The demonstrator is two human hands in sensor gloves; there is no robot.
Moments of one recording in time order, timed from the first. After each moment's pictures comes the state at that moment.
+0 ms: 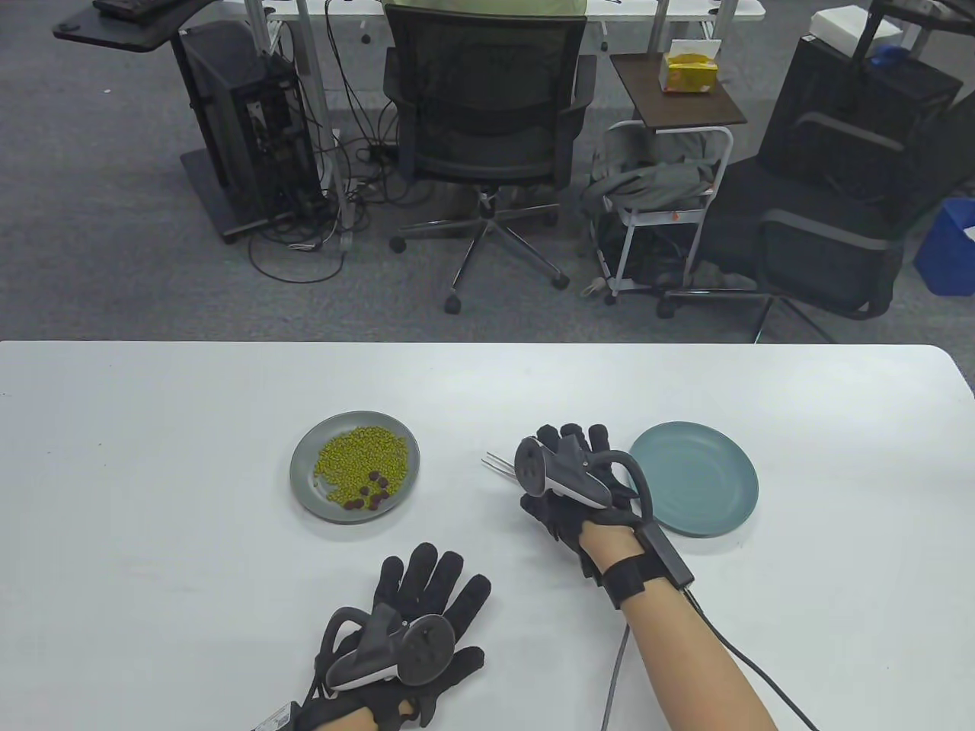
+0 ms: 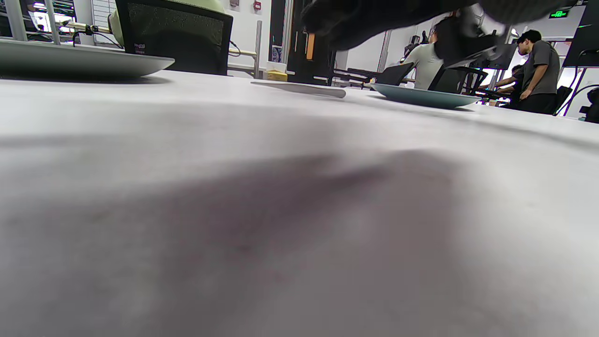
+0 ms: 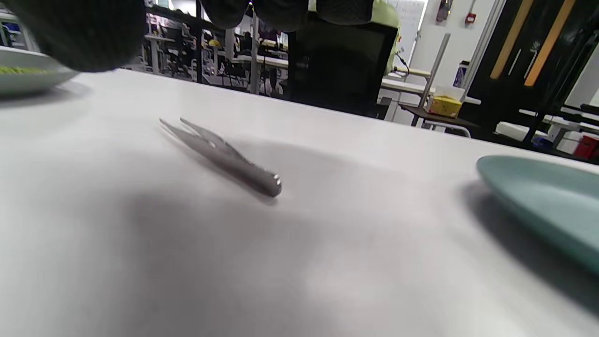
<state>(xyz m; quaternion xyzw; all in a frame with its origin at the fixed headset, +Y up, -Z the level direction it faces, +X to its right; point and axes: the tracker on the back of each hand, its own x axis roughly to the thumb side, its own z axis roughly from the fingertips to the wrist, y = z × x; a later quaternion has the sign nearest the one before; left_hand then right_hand) -0.126 -0.765 -0.270 -0.08 -0.25 0.03 0.96 0.068 -0.751 -0.467 -0.07 -0.07 -0.99 0.07</state>
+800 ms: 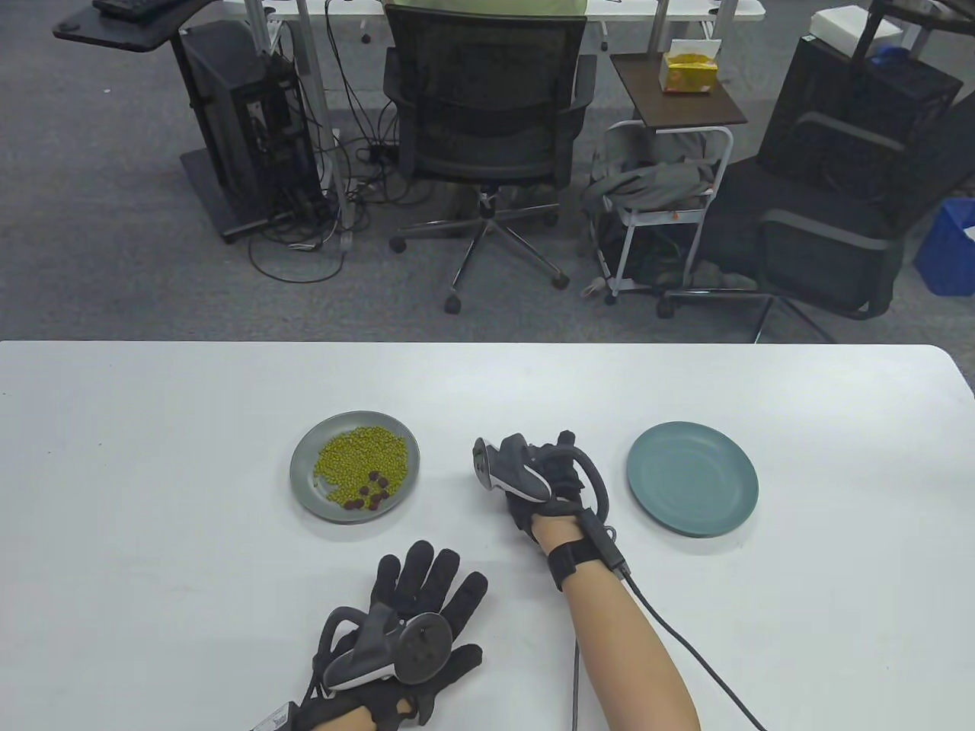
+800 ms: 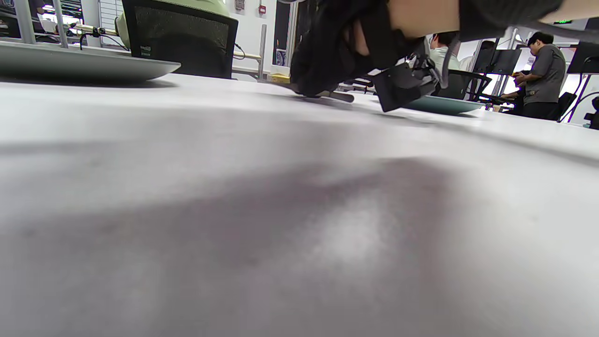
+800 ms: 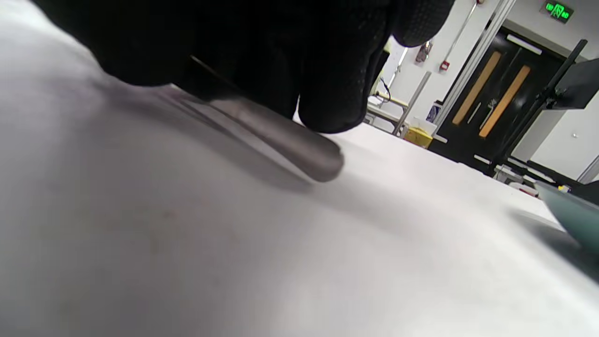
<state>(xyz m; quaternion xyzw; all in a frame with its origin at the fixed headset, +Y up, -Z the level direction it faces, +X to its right) -0.130 -0.764 -0.271 -0.07 -0.25 0.04 0.97 0.036 -0.774 -0.483 -0.04 -0.02 -0.99 0.15</state>
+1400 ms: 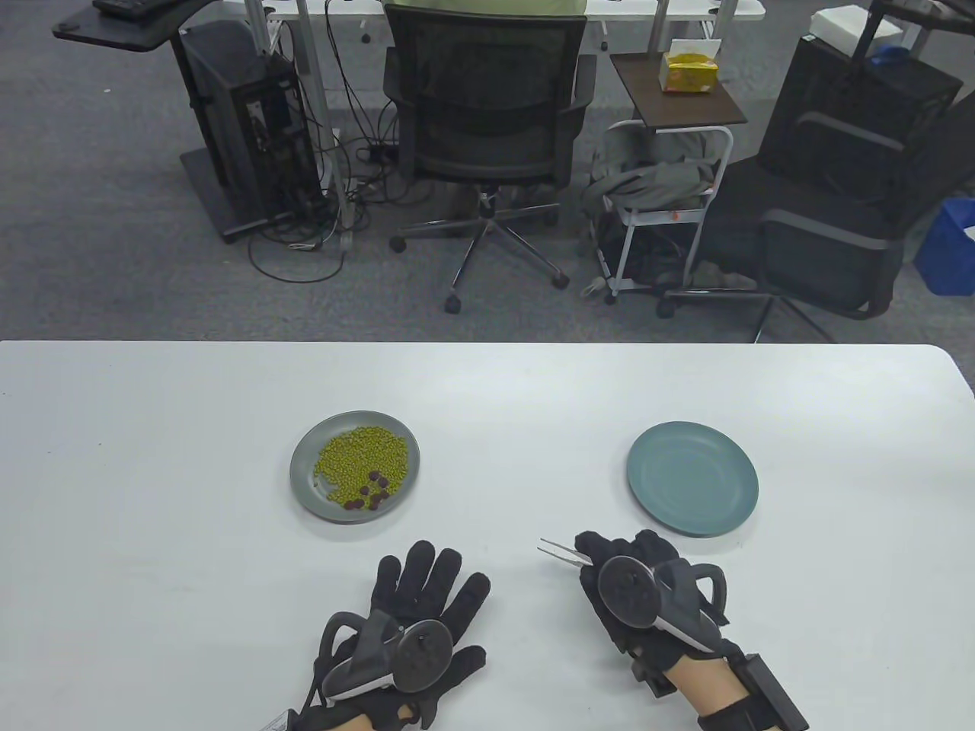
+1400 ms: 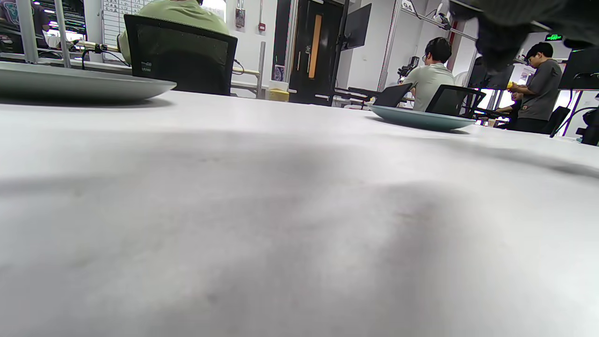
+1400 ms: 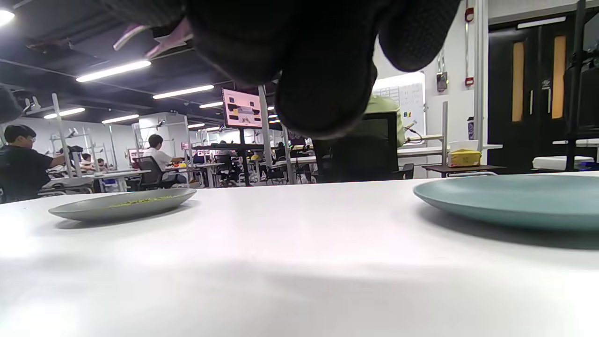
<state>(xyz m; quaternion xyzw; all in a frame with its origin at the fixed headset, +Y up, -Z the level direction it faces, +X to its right) -0.128 -0.759 -0.264 -0.05 -0.25 0.05 0.97 0.157 -0.730 -0.302 -0.14 0.08 -0.98 -0.08</state>
